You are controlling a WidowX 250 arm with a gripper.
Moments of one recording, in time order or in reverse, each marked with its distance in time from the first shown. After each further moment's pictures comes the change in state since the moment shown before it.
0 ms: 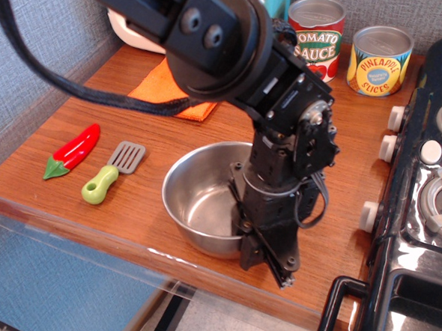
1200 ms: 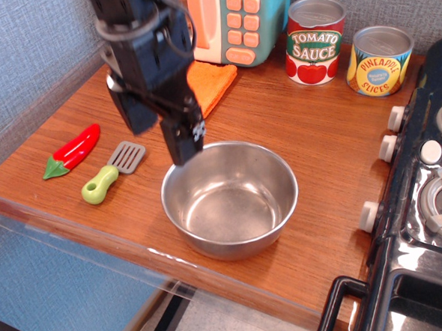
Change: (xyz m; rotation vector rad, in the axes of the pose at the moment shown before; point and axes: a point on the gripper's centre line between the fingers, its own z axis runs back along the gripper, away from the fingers) arm -0.058 0.098 0.059 -0.088 -0.142 0.423
